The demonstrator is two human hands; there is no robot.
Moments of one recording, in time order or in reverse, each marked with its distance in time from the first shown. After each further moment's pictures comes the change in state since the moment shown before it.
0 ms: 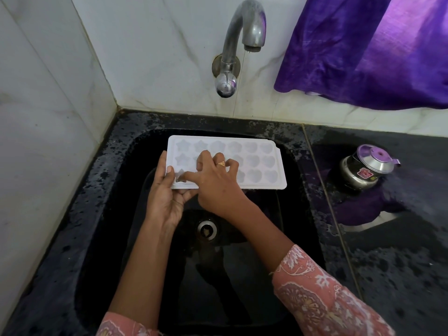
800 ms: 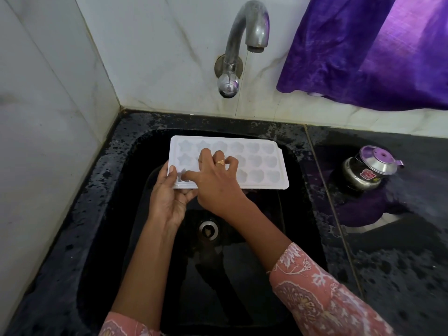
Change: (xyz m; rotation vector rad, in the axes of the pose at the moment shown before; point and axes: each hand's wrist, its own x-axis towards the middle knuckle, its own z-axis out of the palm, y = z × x) left_hand 0.005 -0.004 -0.005 0.042 0.001 -0.029; right_hand 0.002 -0.004 -0.001 -0.058 0.003 -0.005
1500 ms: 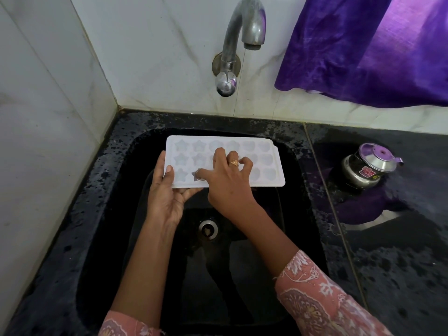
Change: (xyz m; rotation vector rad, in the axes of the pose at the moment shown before) left_hand 0.001 0.002 0.001 -0.003 0.027 0.047; right_hand -0.011 0.012 0.000 -0.011 0.016 0.125
